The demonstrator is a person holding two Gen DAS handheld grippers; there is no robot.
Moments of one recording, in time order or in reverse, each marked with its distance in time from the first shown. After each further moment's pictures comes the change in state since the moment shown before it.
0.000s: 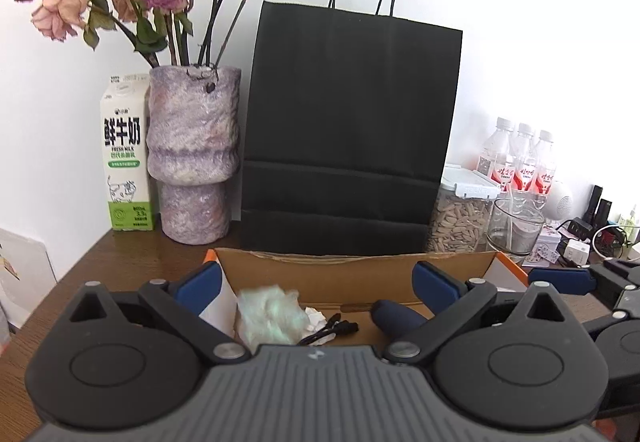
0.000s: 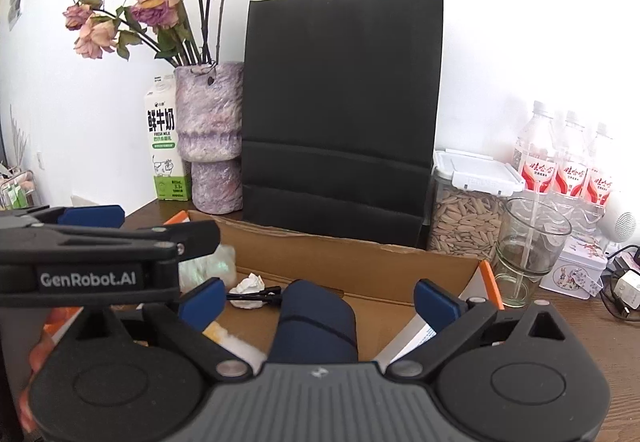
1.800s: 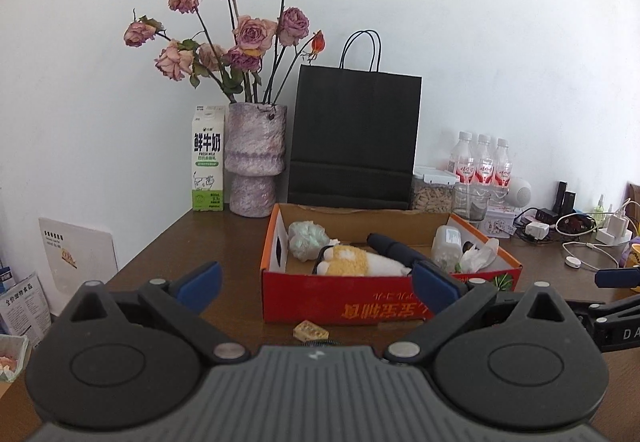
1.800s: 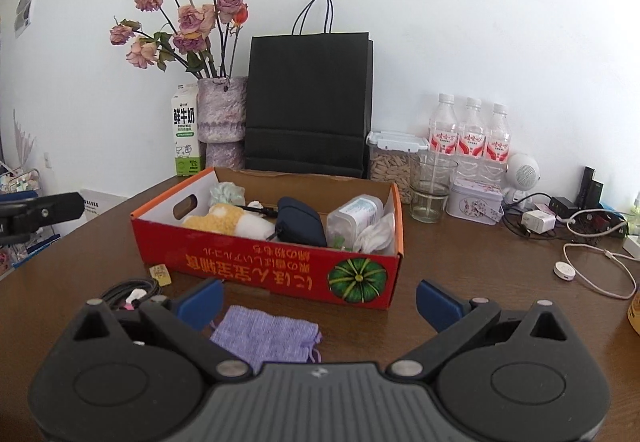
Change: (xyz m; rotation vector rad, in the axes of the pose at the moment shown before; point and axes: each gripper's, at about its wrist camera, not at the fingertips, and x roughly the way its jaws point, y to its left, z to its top) left arm -0.230 0.003 -0.090 -0.006 -0.094 0.058; right arm -0.215 -0.002 -0.121 0.027 -0.040 -0.071
